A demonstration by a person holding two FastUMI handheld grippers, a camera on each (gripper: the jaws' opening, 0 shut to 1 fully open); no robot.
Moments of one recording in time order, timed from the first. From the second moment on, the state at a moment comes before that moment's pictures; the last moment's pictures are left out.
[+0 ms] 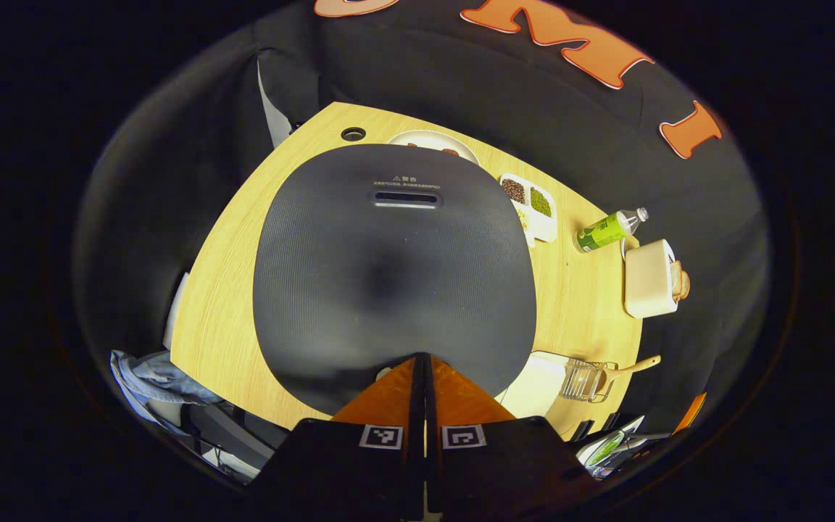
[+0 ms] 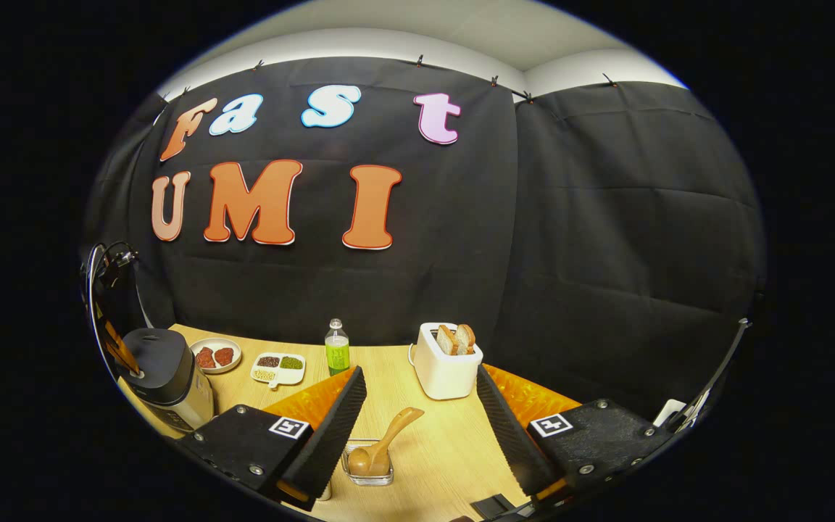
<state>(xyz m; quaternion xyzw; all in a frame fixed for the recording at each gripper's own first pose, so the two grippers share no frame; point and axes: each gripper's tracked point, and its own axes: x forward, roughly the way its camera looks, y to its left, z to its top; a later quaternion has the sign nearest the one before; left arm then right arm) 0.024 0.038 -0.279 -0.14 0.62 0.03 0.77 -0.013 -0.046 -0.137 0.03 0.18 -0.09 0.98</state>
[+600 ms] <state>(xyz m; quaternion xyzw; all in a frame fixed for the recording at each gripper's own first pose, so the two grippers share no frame) 0.040 0.036 -0.222 -0.04 0.48 0.00 0.87 -0.009 -0.028 -0.184 0.03 0.23 -0.05 0.97</state>
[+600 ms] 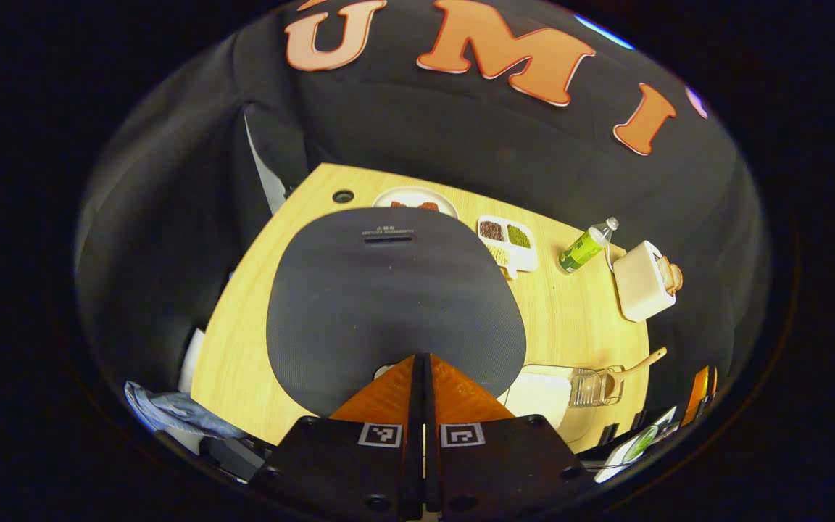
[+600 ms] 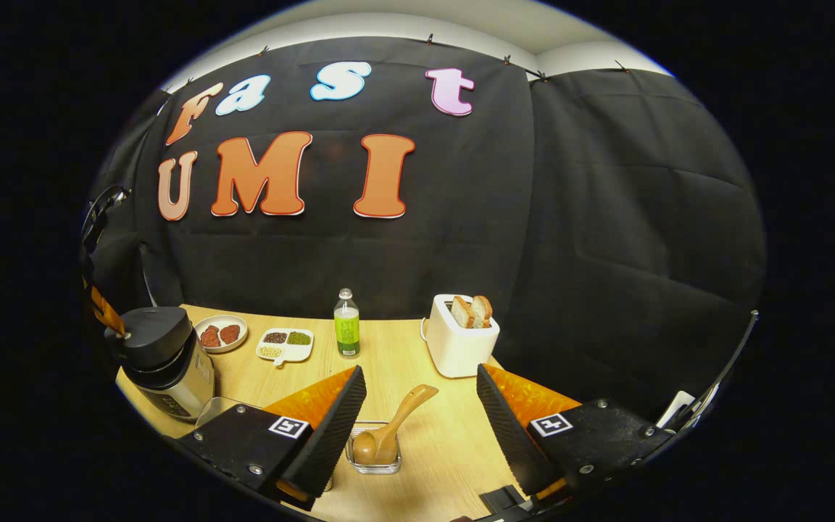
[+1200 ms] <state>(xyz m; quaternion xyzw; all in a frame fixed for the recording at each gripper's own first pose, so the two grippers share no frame) 0.085 0.050 -0.107 0.05 0.26 0.05 0.96 -0.003 -0.006 -0.242 0.09 0.30 0.00 0.95</state>
